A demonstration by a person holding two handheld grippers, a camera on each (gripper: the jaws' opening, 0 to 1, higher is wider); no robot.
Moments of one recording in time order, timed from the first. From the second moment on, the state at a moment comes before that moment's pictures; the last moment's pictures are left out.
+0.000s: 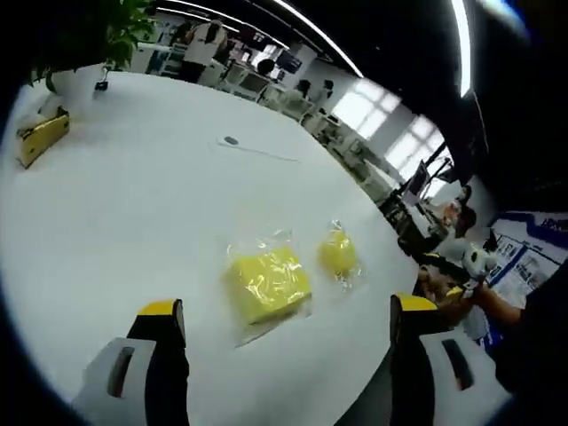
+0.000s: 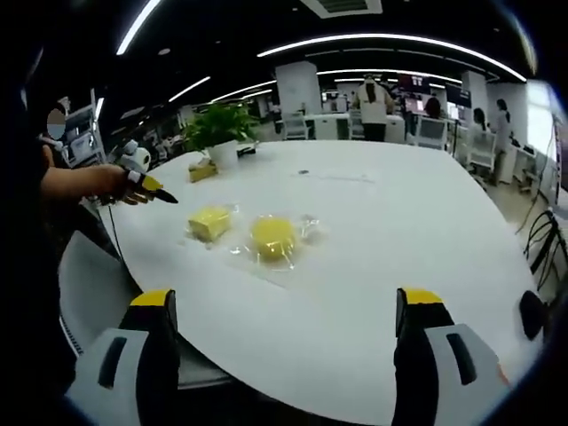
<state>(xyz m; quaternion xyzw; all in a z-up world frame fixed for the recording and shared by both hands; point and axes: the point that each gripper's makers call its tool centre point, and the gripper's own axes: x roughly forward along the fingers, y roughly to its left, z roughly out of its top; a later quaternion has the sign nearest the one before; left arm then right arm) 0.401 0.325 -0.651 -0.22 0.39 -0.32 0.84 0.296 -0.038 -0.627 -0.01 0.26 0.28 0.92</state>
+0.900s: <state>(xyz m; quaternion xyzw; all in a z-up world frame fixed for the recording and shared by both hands) 0.463 0.301 -0.722 -0.37 0.45 -0.23 0.78 0.272 -0.065 -0.626 0.00 0.28 0.24 0.93</state>
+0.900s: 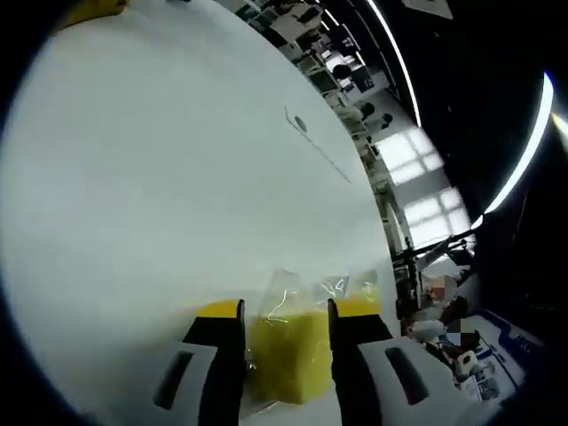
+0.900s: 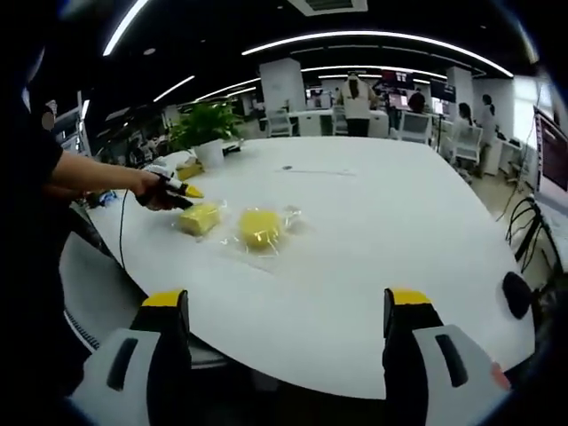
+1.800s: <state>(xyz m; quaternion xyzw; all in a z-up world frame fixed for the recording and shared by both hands) 0.467 0.297 -0.710 -0.40 0.41 -0.24 0.78 0.273 -0.058 -0.629 -0.01 0.28 0.26 0.92</state>
